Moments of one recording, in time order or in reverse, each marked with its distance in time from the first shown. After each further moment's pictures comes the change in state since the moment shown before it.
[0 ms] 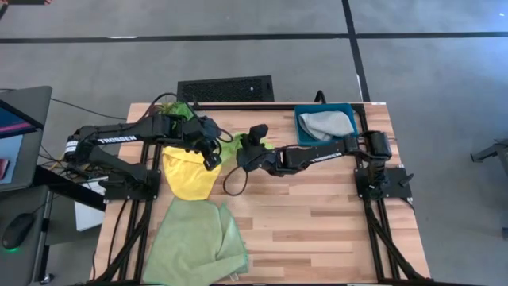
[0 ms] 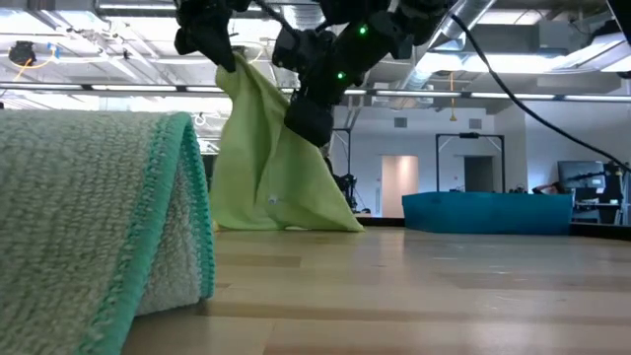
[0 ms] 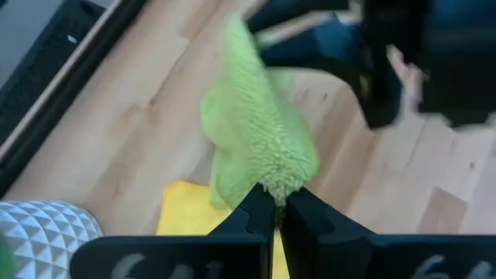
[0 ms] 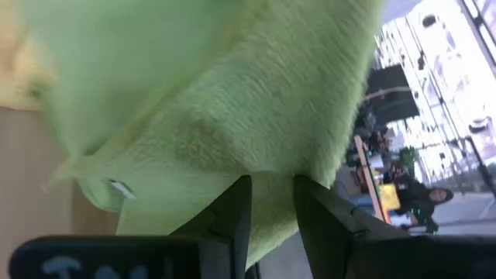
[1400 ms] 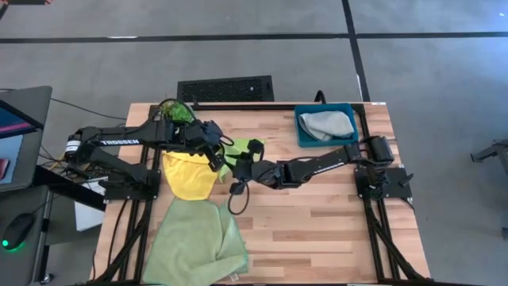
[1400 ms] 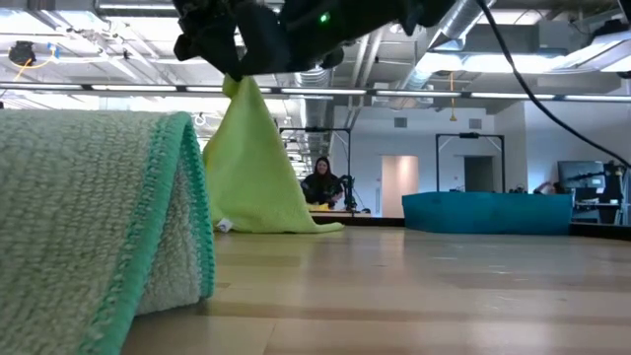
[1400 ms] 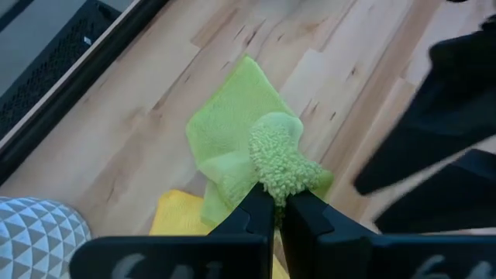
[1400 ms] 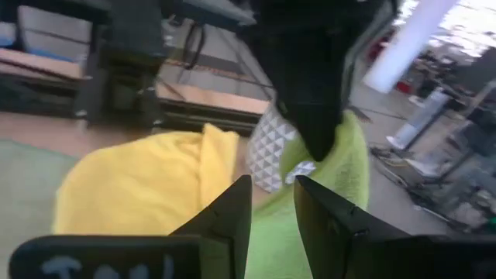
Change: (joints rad) left arm -0.035 0.002 -0.066 0.098 -0.084 -0.090; right arm 0.126 0.006 0.001 0.231 -0.214 0.473
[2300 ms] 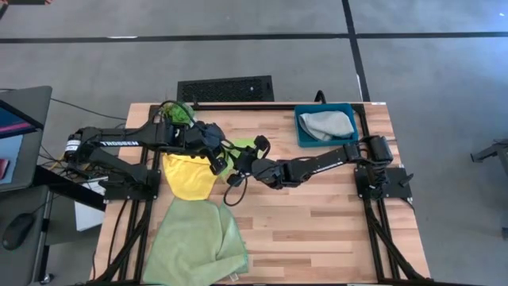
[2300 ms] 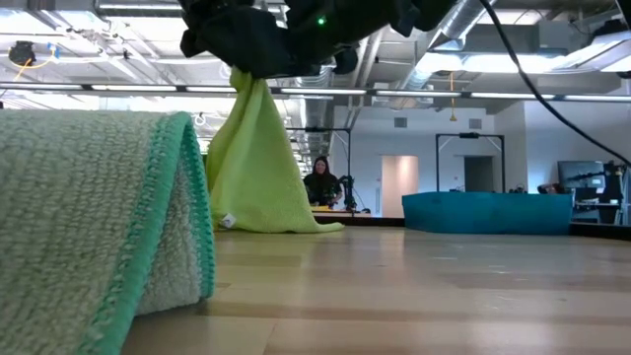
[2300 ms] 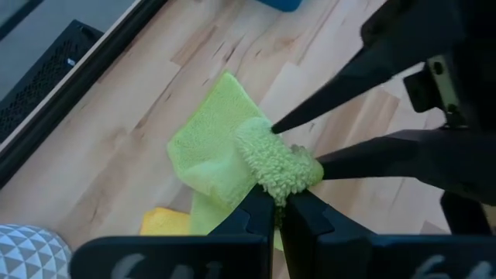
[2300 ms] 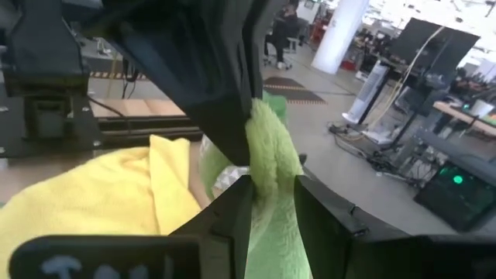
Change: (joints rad) left arm -0.038 0.000 0.000 0.053 0.003 0.024; right arm -0.014 0.005 -0.001 0.039 0.166 0.108
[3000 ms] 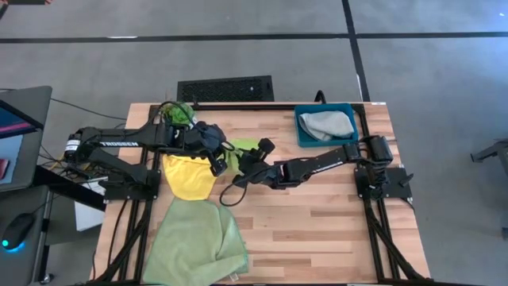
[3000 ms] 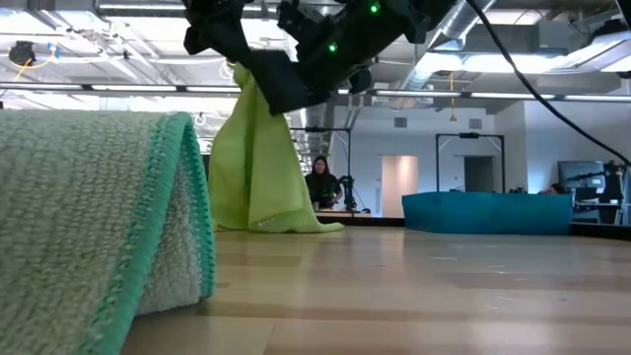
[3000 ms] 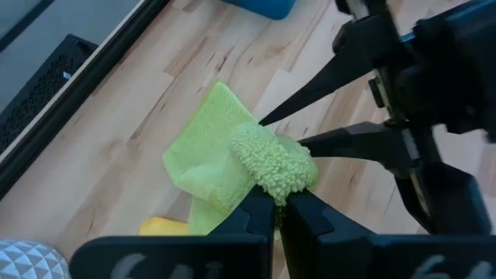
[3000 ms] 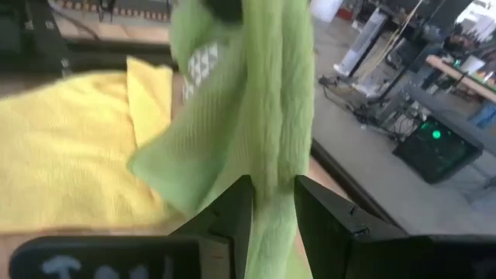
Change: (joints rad) left arm -0.015 -0.002 0.001 0.024 -0.004 0.028; right arm 0.000 0.000 0.000 -0.286 0.048 0.152
